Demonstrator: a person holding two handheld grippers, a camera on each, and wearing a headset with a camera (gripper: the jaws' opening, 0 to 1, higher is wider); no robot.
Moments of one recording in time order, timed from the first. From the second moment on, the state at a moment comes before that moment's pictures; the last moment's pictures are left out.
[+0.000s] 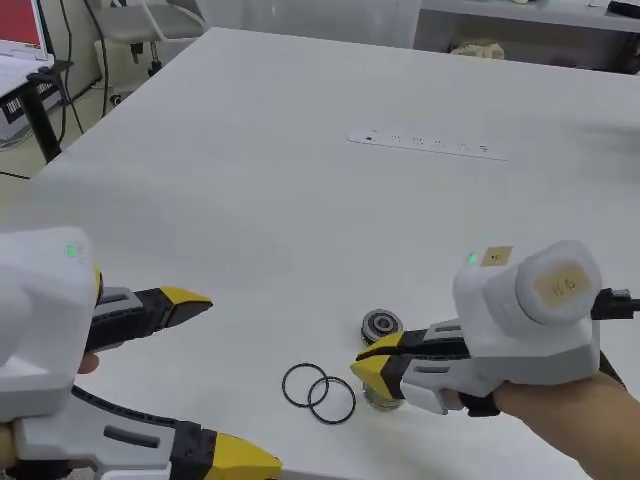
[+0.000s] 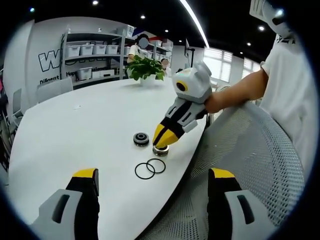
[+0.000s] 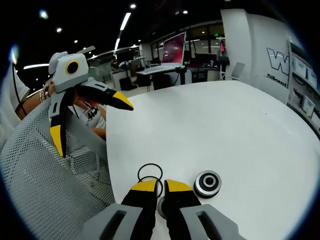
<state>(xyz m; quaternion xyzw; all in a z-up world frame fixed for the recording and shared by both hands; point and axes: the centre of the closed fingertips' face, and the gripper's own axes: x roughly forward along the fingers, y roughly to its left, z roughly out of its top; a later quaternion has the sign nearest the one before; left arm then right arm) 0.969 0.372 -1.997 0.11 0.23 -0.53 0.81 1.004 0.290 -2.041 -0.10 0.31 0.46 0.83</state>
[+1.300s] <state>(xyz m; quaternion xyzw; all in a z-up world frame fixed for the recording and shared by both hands) 0.968 0.366 -1.985 0.08 0.21 -0.55 0.81 1.046 0.265 -1.962 -0.07 0.21 0.46 0.86</state>
